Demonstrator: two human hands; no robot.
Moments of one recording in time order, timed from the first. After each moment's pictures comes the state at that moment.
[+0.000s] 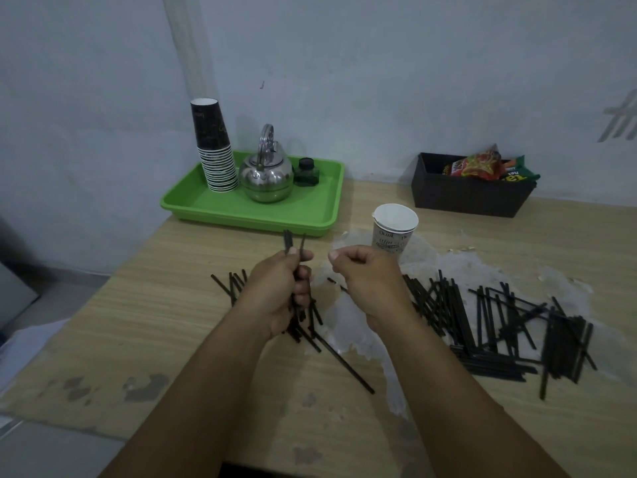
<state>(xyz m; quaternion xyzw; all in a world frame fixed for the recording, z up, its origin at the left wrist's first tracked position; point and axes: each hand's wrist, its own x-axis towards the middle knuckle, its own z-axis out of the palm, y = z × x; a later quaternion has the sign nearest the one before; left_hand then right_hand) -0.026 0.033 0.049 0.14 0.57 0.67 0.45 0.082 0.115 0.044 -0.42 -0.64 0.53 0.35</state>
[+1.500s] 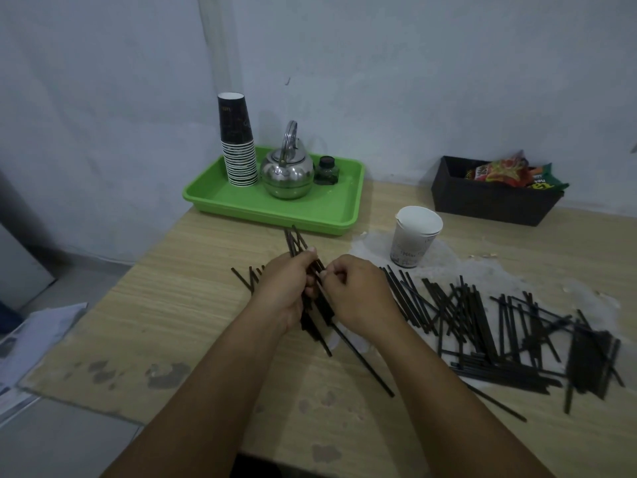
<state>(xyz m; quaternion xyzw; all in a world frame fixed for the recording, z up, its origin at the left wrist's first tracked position) -0.042 0.036 0.035 0.11 0.58 0.70 0.39 0.063 0.088 0.041 -0.36 -0.84 0.33 0.23</state>
